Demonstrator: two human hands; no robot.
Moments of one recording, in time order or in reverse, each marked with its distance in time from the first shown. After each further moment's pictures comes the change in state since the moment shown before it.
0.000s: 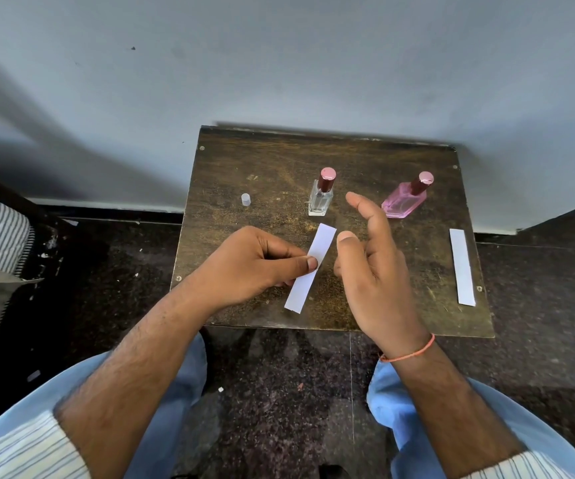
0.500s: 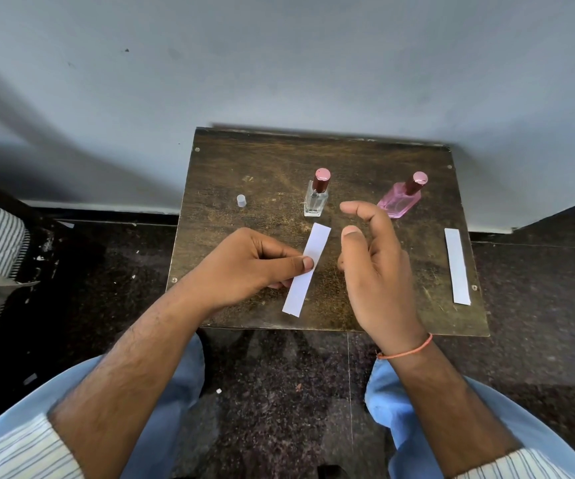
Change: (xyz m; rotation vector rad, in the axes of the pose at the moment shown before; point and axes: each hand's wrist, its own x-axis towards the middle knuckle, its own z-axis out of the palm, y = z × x) left_hand -0.003 0.007 0.003 -0.036 0.020 -0.087; right_hand 0.002 0.002 -0.002 0.046 0.091 -0.018
